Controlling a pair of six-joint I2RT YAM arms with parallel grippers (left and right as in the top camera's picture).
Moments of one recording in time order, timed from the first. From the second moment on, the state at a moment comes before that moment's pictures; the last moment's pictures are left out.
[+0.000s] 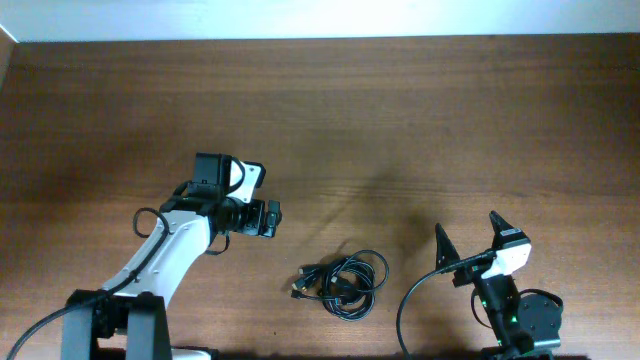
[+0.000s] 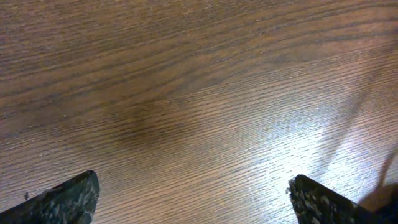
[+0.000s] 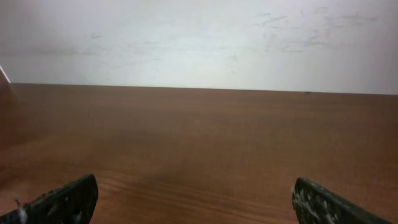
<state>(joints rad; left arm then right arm) -0.10 1.52 0.78 -0.46 0.26 0.09 0.09 0.01 0.01 -0.06 -0.17 0.08</state>
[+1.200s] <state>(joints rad) -0.10 1.52 0.78 -0.40 0.40 0.09 0.09 0.01 0.01 -0.06 -0.17 0.08</state>
